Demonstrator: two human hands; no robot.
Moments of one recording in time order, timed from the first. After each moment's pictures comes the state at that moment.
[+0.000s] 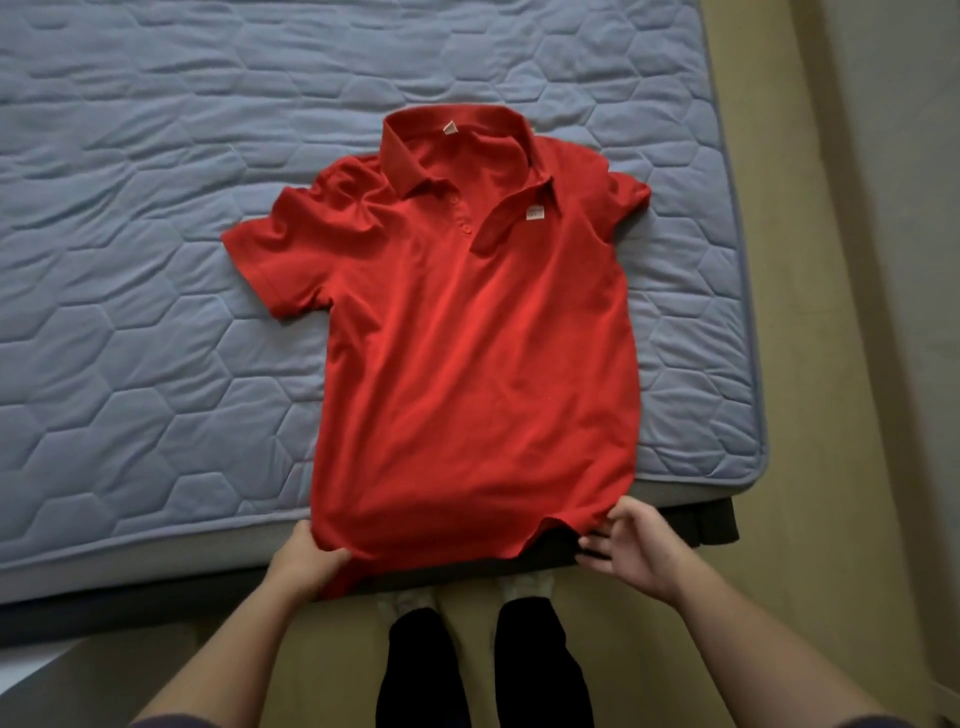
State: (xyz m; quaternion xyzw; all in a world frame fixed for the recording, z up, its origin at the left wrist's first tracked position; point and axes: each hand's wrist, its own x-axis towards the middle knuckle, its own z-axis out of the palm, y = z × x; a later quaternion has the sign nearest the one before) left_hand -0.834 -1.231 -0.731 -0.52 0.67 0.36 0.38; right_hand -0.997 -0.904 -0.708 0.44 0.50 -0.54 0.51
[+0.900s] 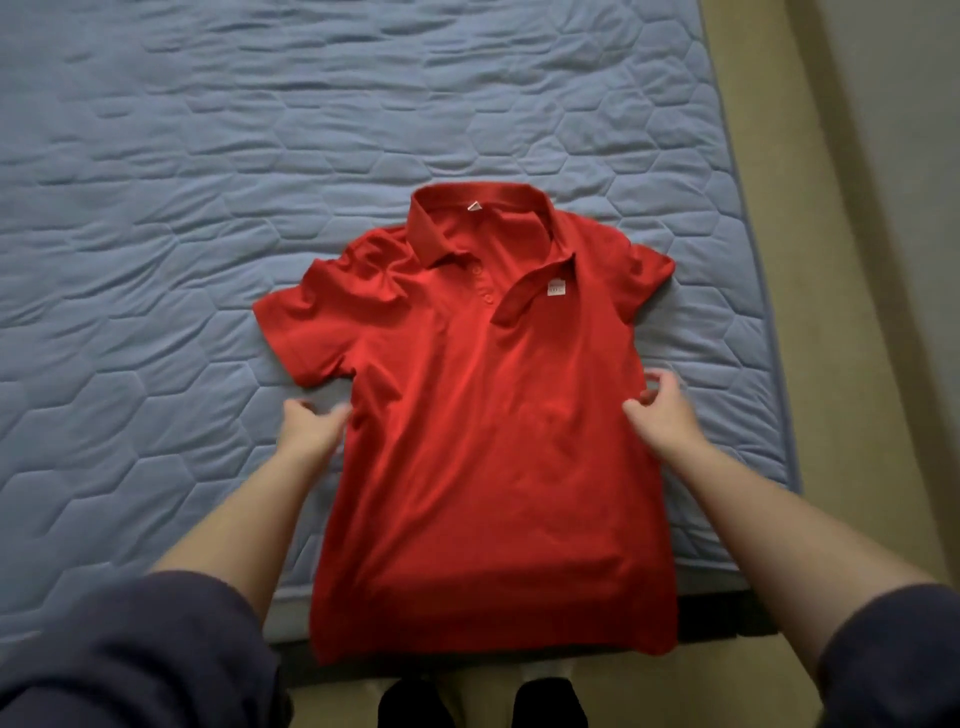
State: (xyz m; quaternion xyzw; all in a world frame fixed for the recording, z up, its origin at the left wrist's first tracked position) left_hand -1.013 -1.314 -0.718 -0.59 0.66 0.45 0.10; right_hand -1.176 -0.983 -0.716 0.11 0.91 -0.30 0.27
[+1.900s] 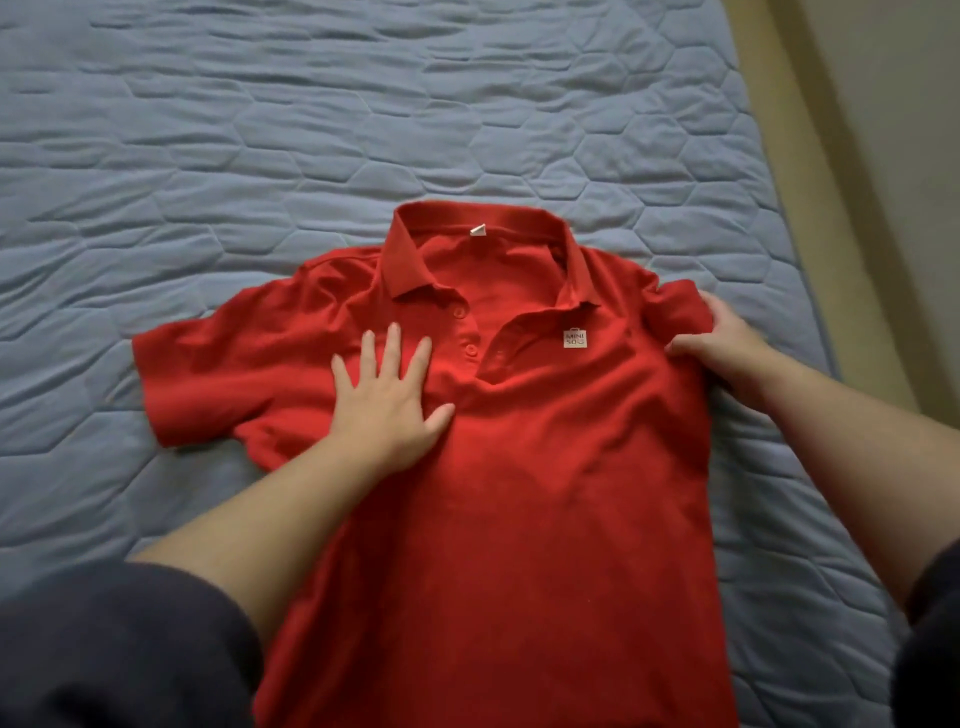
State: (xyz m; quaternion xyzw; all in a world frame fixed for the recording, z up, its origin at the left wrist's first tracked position) left_hand -1.133 -1.280 -0.783 -0.18 0.96 0.08 0.19; right_hand -1.331 -1.008 -0.750 0.04 0.85 -0.44 0.29
